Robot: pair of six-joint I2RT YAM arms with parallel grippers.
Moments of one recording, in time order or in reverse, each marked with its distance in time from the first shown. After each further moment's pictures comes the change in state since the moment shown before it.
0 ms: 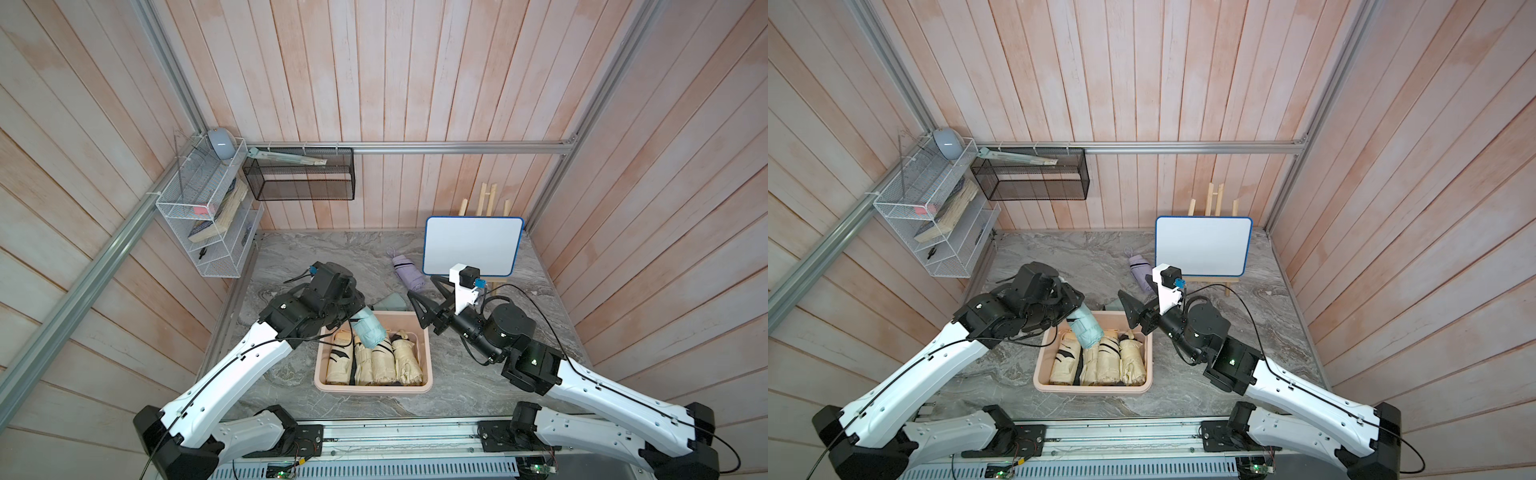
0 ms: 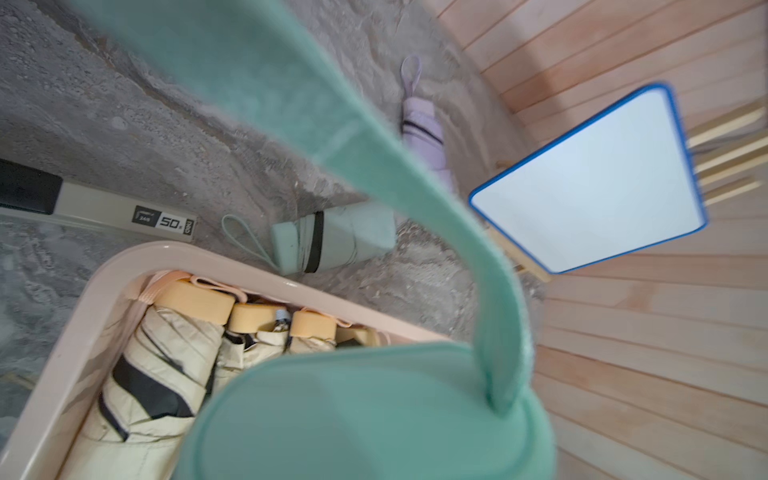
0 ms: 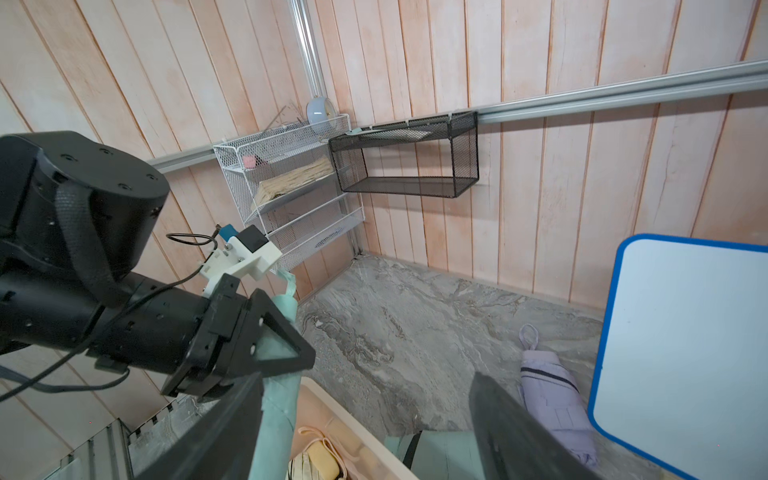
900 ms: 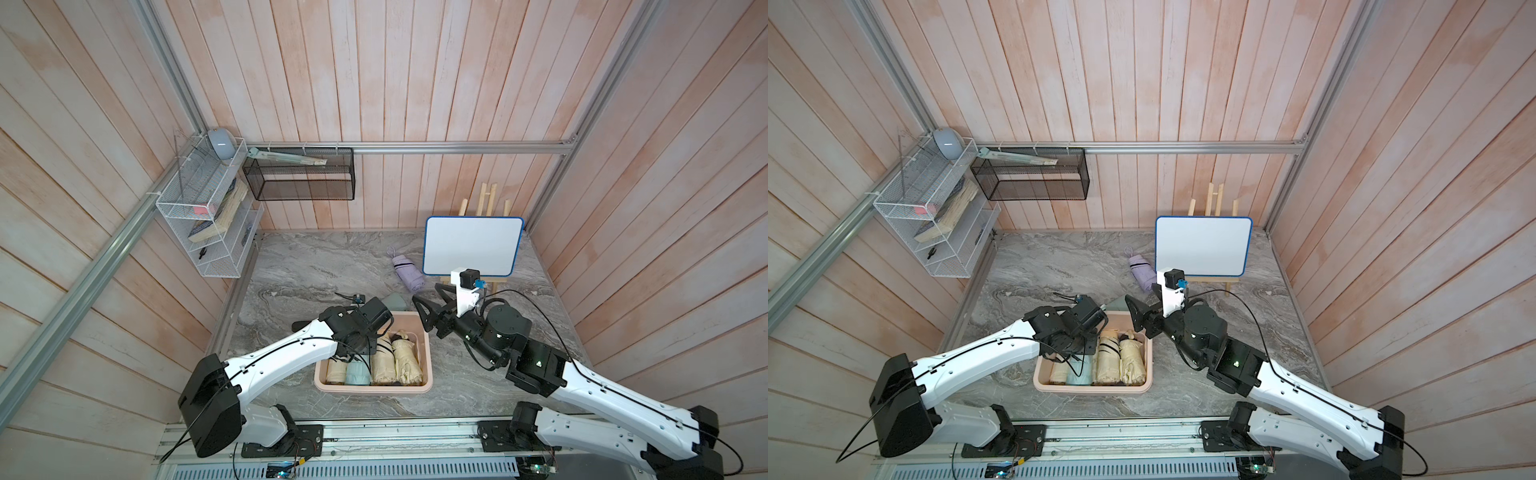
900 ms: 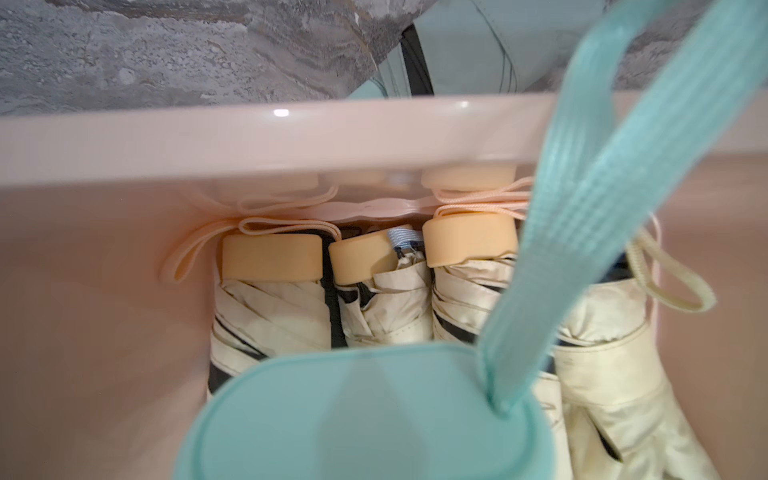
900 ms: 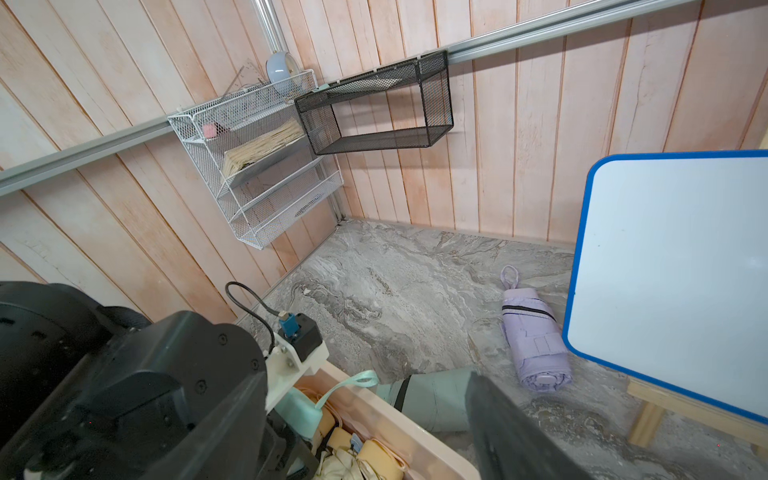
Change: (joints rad) left arm -0.172 0.205 -0.191 -0.027 -0.115 0.314; right arm 0.000 -0.018 0.001 -0.135 0.043 0.105
